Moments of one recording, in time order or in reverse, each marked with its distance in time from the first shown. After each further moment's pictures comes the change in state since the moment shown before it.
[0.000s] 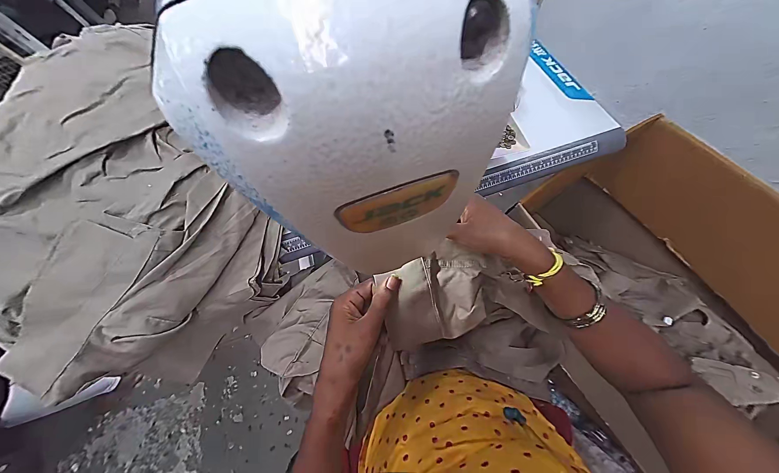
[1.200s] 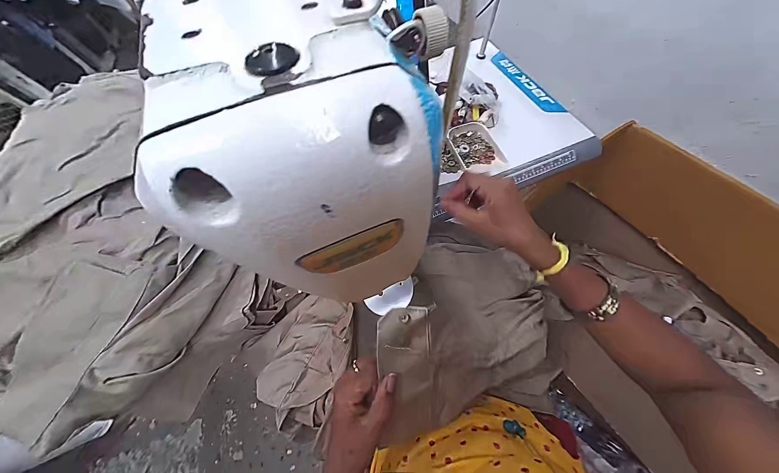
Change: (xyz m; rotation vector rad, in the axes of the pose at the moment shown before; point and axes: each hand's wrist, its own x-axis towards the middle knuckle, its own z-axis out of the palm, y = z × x) left_hand -0.046 -0.075 -0.012 0.125 -0.060 0.482; right_hand 0.007 0.042 -0.034 -0.204 0.424 -0.437
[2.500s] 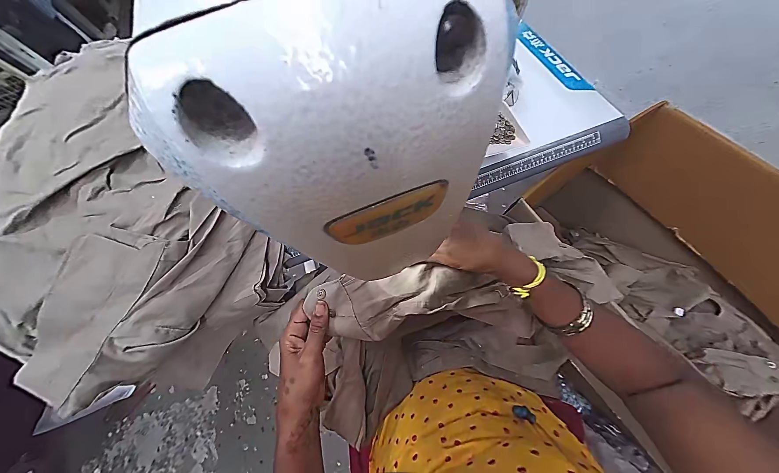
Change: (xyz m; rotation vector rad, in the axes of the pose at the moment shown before) left_hand 0.041 -0.002 -0.053 -0.183 0.345 -0.312; right_hand -0.006 -0.062 0.046 0.406 -0.436 0.368
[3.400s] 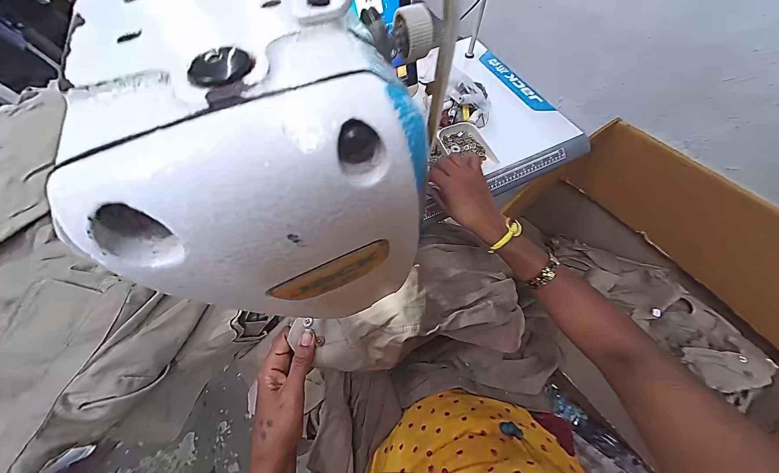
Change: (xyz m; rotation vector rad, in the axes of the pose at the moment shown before) left_hand 0.005 0.007 0.001 0.093 -0.071 0.026; right_hand 0.057 0.085 -0.081 -1.026 0.492 -0.330
